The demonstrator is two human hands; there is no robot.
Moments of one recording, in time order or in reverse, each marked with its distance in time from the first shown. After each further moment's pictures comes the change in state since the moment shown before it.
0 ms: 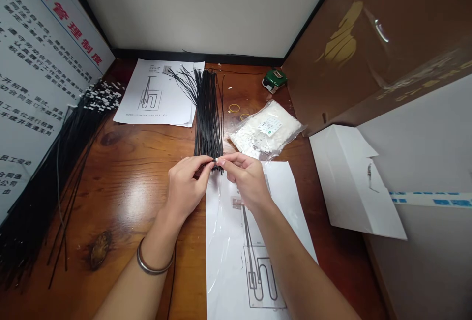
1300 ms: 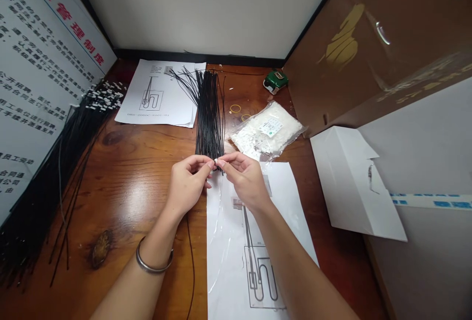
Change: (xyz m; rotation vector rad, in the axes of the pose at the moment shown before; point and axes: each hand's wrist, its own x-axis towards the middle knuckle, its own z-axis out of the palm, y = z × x) left_hand 0.010 0.015 -0.003 -0.650 -0.098 -0.735; right_hand 0.000 0.007 -0.003 -0.104 -0.096 -0.121
